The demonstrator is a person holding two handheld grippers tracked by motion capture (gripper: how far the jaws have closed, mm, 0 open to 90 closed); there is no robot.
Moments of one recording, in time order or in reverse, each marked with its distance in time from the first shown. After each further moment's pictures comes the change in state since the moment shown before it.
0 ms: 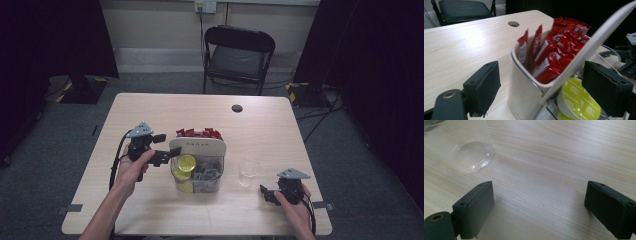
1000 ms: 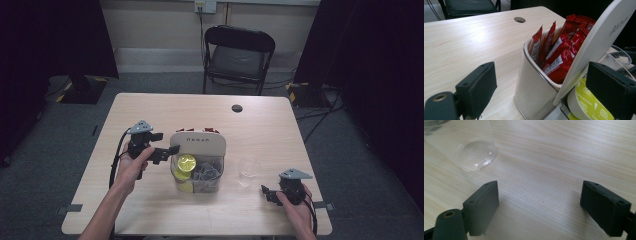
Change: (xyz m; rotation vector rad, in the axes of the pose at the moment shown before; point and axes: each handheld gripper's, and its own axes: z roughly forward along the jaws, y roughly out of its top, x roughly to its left) left arm 0.009 -0.001 0.004 0.027 0.010 -0.031; right arm -0.002 0.000 -0.005 0.004 0.019 -0.001
